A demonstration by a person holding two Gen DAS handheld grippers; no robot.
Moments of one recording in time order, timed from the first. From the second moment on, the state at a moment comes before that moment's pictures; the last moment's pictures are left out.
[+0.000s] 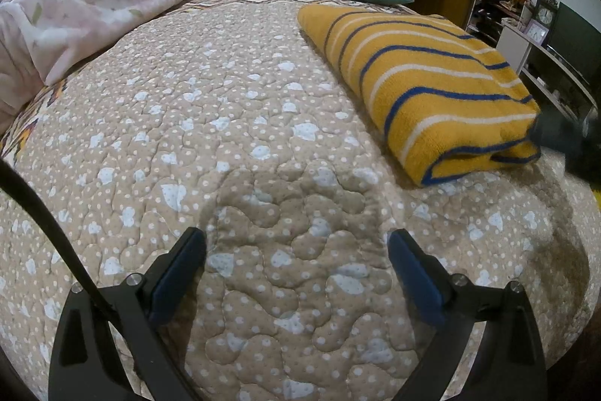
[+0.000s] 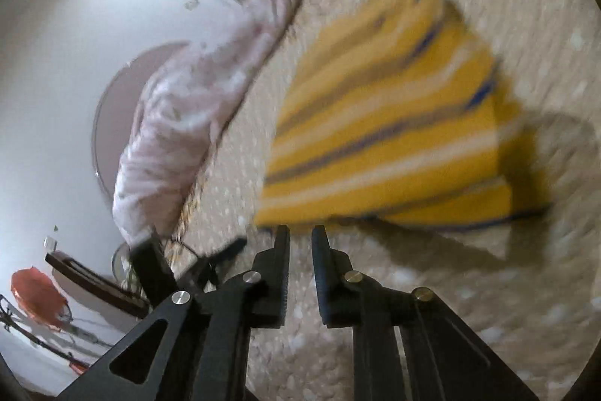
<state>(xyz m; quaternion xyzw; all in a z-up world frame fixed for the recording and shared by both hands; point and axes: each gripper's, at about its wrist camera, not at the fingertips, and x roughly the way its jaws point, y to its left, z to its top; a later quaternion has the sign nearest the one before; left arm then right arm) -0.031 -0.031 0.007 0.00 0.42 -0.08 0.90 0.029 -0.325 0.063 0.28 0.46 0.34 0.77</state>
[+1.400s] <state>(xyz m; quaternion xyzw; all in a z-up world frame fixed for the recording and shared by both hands) -0.045 -0.046 0.006 -0.01 0.42 0.03 0.91 -0.013 -0.369 0.031 0.03 0.40 0.07 0.91</state>
